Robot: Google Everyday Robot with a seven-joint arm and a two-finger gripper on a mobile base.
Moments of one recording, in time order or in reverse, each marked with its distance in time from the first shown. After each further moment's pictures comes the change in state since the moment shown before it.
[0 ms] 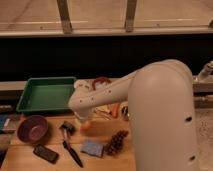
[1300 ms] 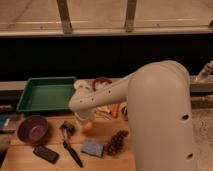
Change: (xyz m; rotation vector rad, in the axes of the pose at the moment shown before) arm 0.012 0.002 0.000 -0.024 0.029 0.006
